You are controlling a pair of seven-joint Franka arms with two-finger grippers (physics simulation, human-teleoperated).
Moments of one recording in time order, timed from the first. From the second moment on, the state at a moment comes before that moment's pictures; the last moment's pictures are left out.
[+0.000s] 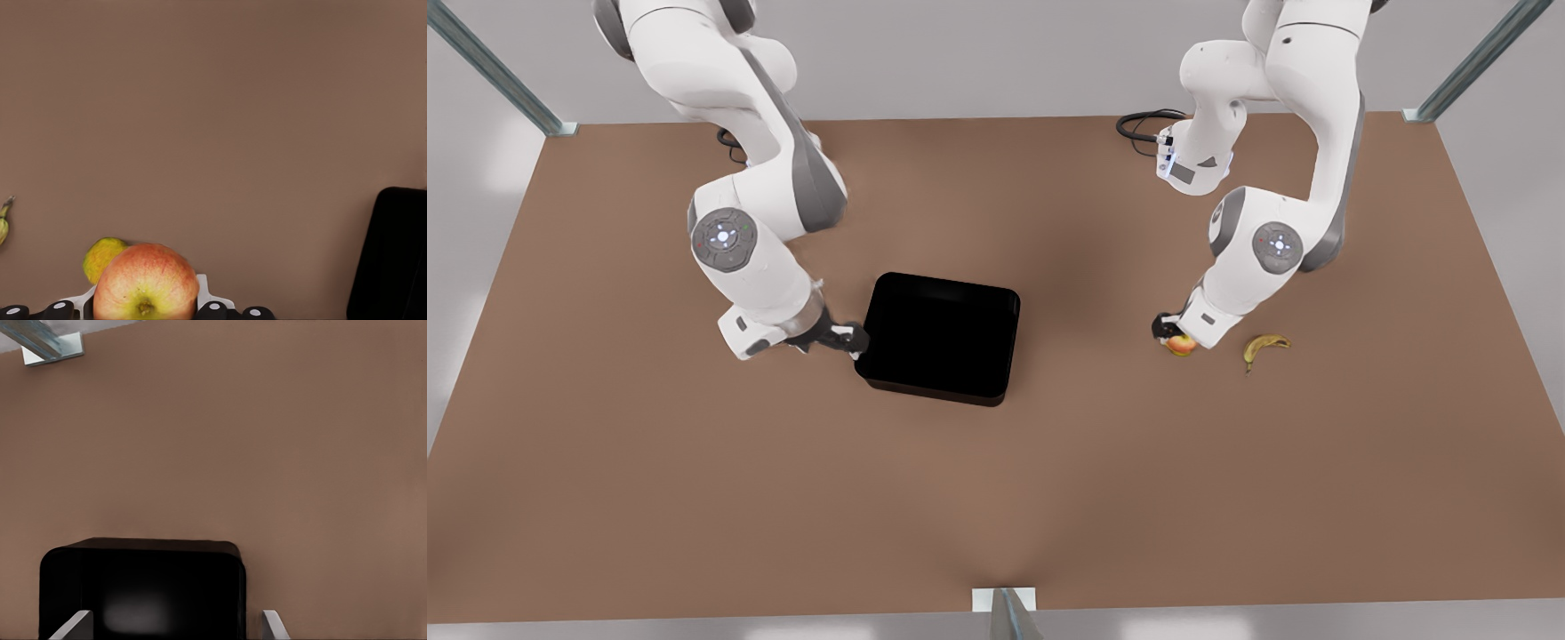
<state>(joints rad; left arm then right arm) -0.12 0.14 -0.21 -2.05 -0.09 2.20 -0.37 0.36 0.28 0.00 -1.51 0.06 1.82 0.48</state>
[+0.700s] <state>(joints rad) -0.92 0.59 0.29 -1.29 -0.28 2.01 -0.92 0.35 0.28 -0.05 -1.54 0.05 1.79 0.38</state>
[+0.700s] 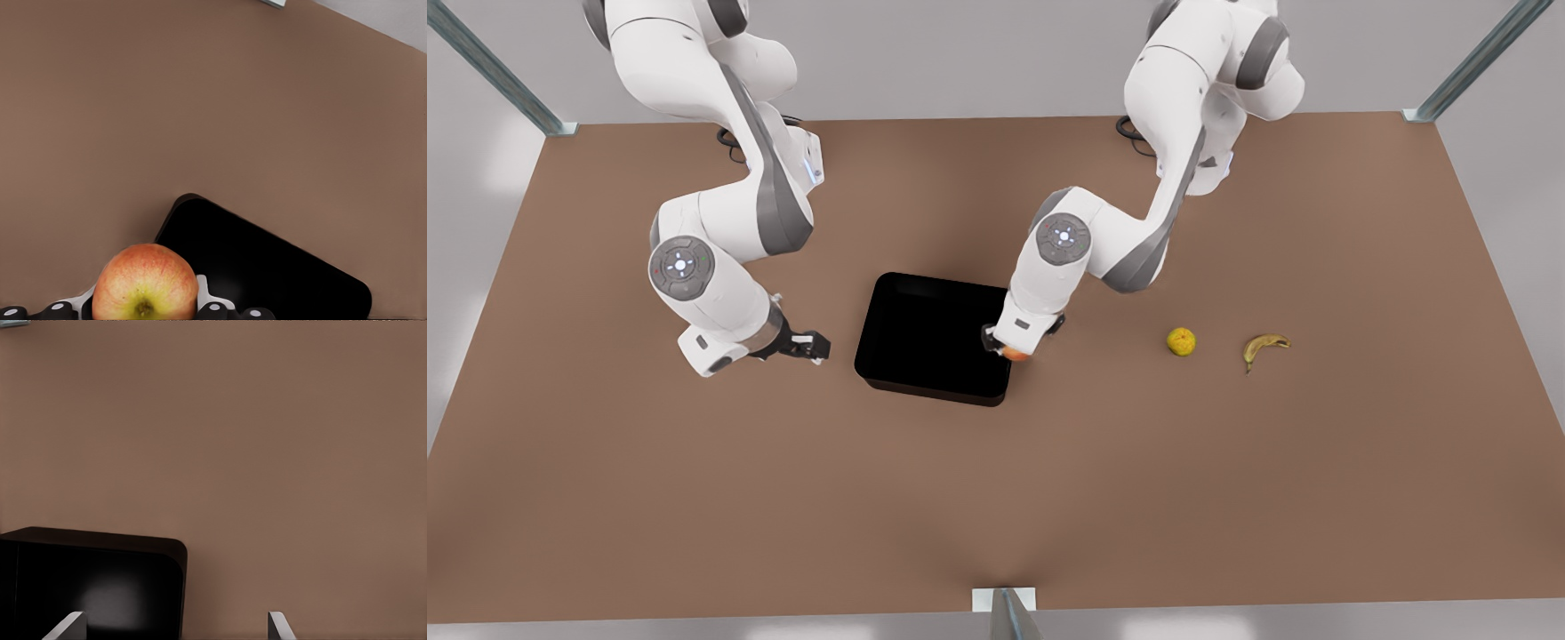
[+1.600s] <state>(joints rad) -0.13 0.15 0.06 -1.49 -0.07 1.49 -0.18 0.31 0.26 -0.05 -1.55 0.05 1.79 0.29</state>
